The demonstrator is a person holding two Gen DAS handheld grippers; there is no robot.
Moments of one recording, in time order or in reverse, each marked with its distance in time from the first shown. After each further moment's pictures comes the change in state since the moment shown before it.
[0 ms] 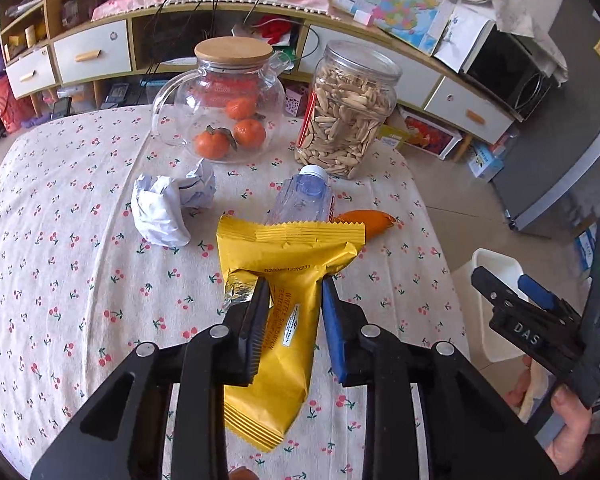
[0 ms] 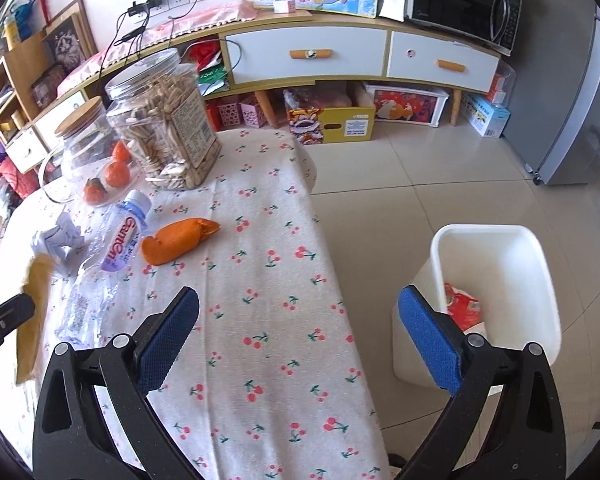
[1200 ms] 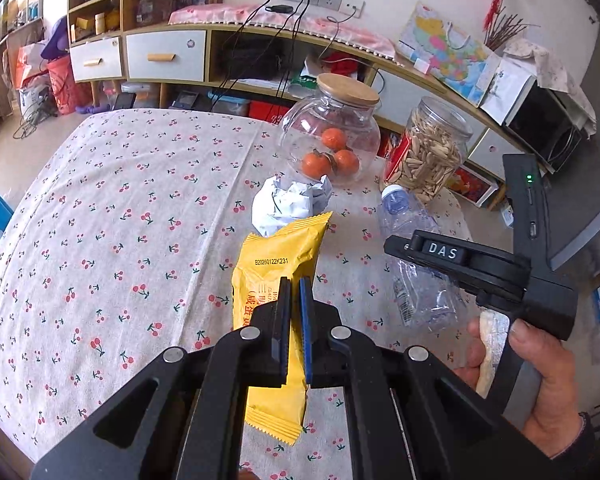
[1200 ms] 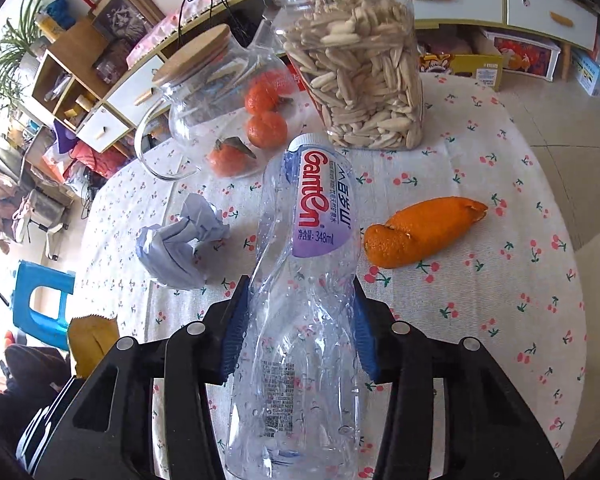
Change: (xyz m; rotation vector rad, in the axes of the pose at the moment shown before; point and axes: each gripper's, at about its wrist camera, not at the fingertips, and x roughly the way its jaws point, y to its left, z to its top) left arm -0.040 0.074 -0.021 -0.134 -0.124 0.111; right arm 0.040 0.137 0.017 0.022 0.169 0.337
